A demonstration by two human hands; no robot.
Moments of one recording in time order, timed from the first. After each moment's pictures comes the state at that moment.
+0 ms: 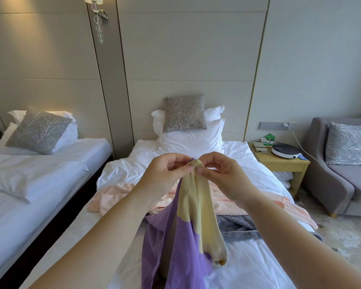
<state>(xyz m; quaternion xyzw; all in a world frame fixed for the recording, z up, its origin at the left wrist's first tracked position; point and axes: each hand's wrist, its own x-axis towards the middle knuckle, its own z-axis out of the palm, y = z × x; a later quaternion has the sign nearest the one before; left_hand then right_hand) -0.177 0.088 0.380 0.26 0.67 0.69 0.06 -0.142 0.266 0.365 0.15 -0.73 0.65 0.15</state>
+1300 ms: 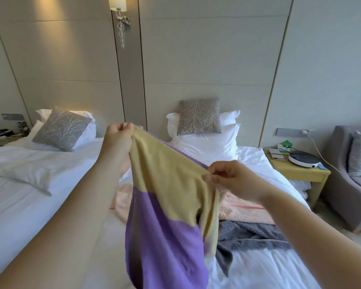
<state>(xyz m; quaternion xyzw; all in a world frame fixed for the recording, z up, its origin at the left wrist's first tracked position) -0.227 -0.008 0.430 0.03 0.61 0.77 -0.16 -0.143 0.248 0.389 0.21 -0.83 0.51 0.05</state>
